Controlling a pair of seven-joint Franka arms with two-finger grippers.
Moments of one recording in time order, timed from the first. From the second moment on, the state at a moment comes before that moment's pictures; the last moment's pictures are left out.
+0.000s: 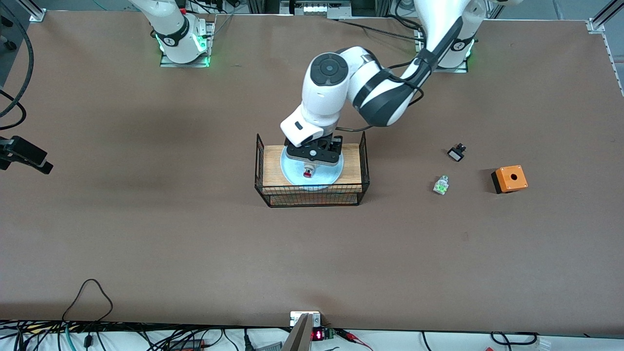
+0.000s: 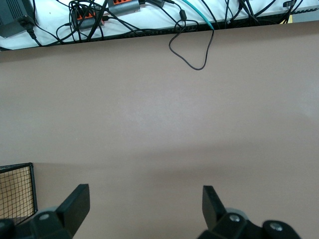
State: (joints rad) left arm -0.47 0.61 -0.38 -1.42 0.23 2.13 -0.79; right arm 0.02 0.20 -0.11 -1.40 0.06 1.78 0.01
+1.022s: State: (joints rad) left arm -0.49 0.66 -0.38 -1.41 0.32 2.16 -0.82; right arm 0.02 0.22 -0.11 -1.40 0.06 1.78 0.01
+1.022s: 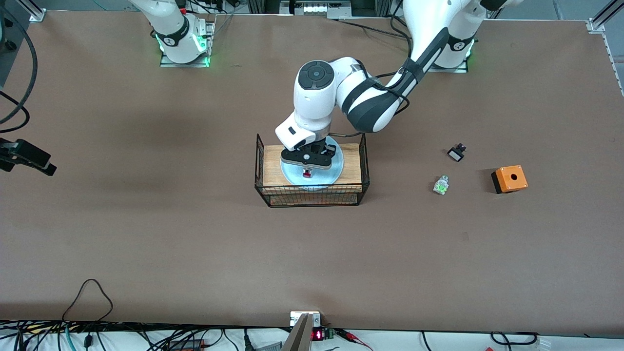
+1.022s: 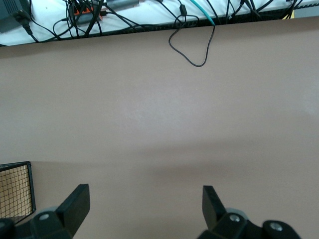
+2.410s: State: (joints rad) left arm -0.06 0.39 -0.37 -1.38 0.25 1.63 -0.18; right arm 0.07 0.22 -0.11 -1.40 0.06 1.65 0.16
